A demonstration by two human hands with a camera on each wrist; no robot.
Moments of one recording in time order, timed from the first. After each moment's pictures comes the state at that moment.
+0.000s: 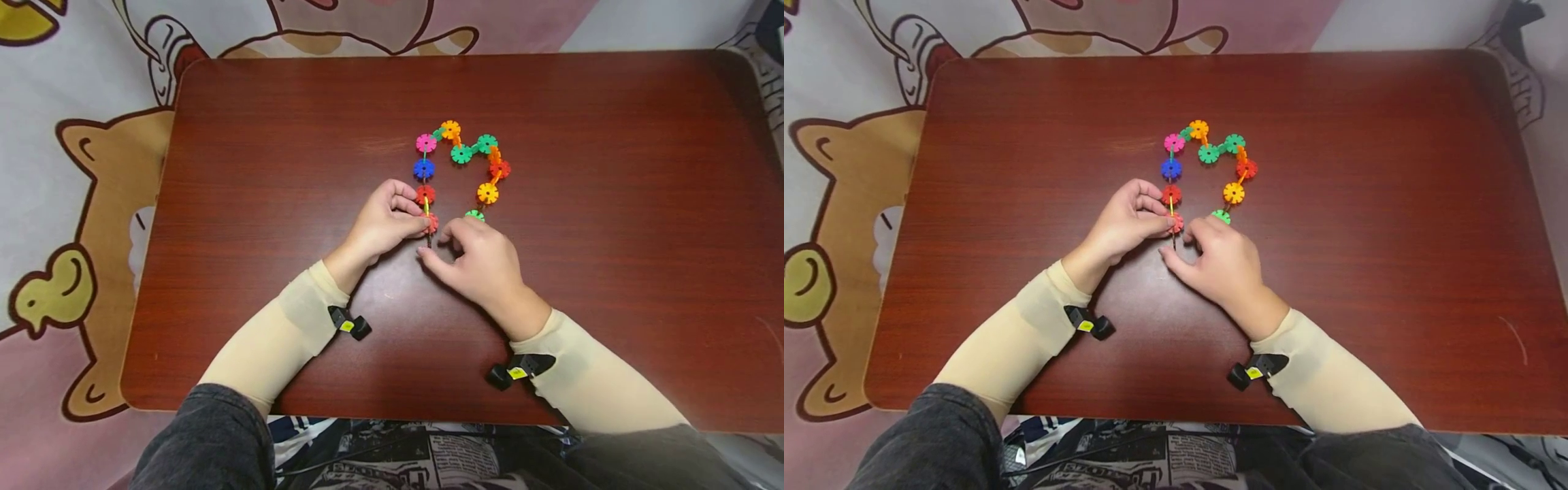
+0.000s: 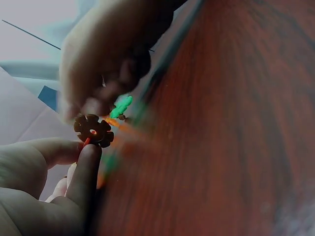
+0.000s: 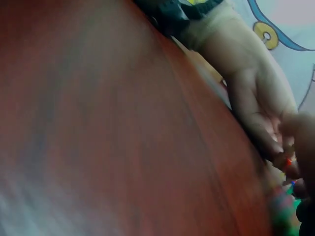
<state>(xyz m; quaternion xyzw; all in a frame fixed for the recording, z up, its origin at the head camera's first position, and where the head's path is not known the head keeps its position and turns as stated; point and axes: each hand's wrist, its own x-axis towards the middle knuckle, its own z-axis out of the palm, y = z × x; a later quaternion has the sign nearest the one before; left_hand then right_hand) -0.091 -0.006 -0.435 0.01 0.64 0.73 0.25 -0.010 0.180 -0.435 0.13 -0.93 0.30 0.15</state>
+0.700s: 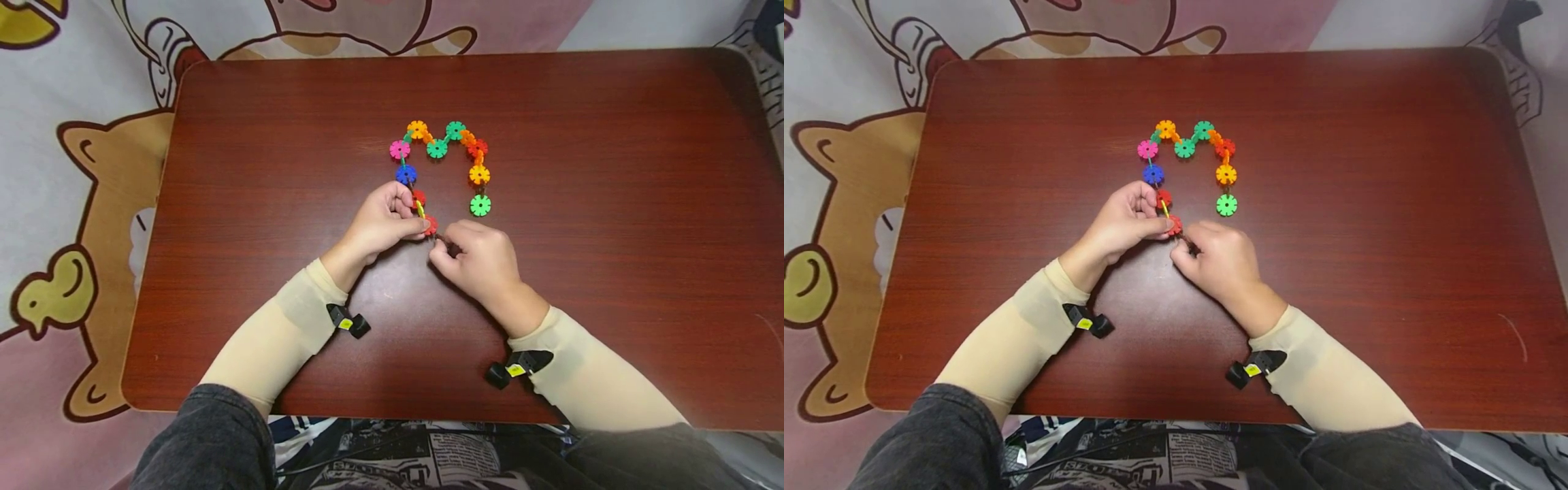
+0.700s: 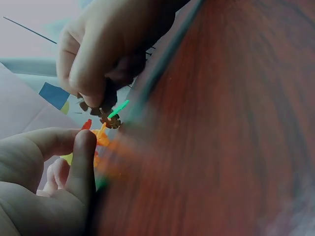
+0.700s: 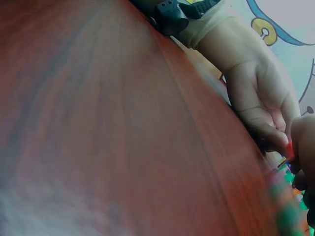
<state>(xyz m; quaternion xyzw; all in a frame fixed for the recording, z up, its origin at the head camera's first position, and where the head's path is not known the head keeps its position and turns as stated) -0.091 -0.009 -0.432 0.02 0.60 0.75 0.27 -0.014 0.177 -0.438 0.19 -0.91 0.29 0.21</state>
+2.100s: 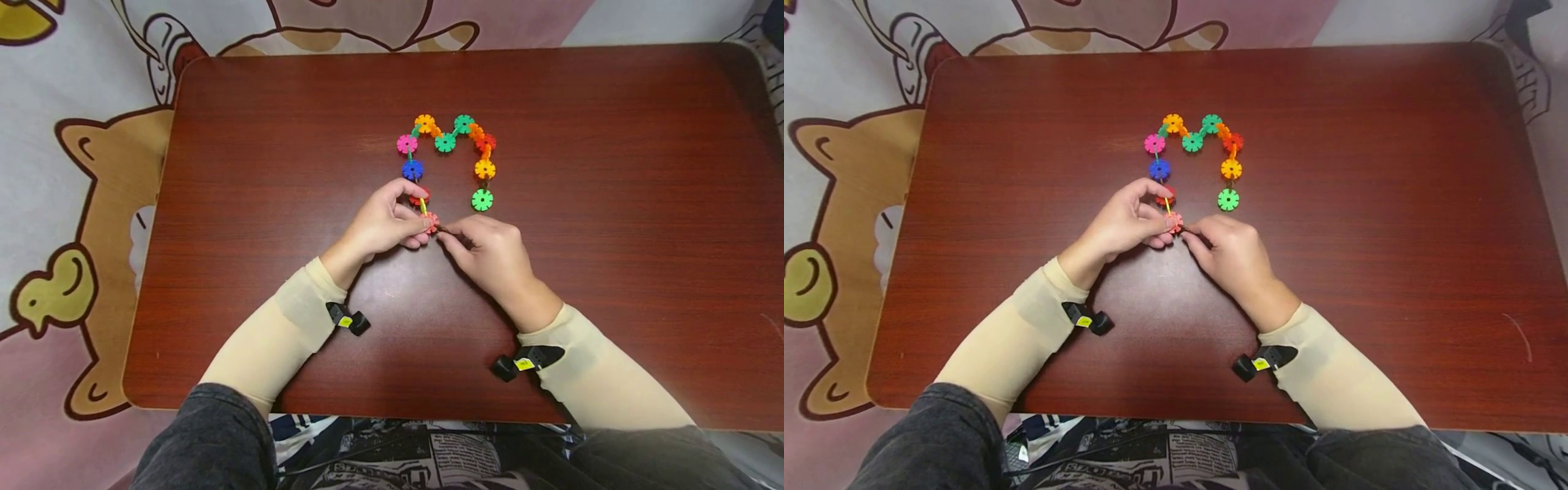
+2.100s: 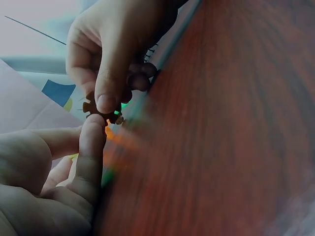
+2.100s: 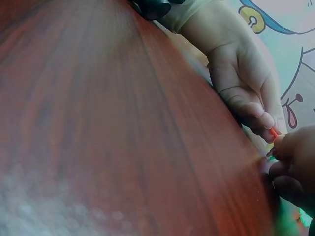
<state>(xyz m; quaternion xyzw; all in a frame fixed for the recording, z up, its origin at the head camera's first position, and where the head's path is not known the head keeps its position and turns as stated) -0.093 -0.011 -0.429 0.07 0.62 0.71 0.32 -0.017 0.193 -0.438 0.20 -0.90 0.34 0.19</state>
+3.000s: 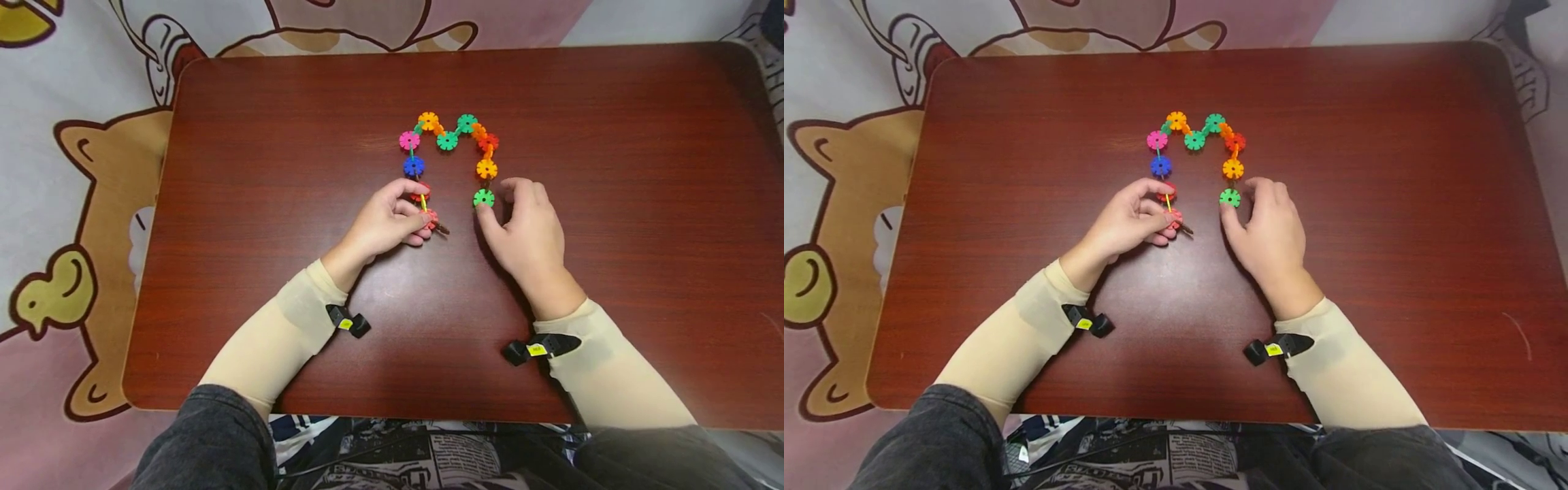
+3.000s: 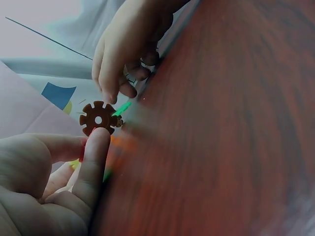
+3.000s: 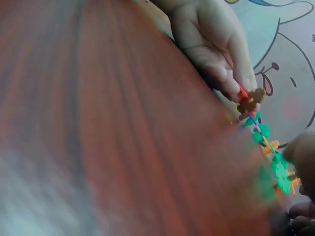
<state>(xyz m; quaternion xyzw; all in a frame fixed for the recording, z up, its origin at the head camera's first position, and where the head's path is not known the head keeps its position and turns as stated) -0.092 -0.008 -0.430 0.06 0.63 0.71 0.31 -0.028 0.228 -0.424 -0.08 -0.96 0.27 0.08</state>
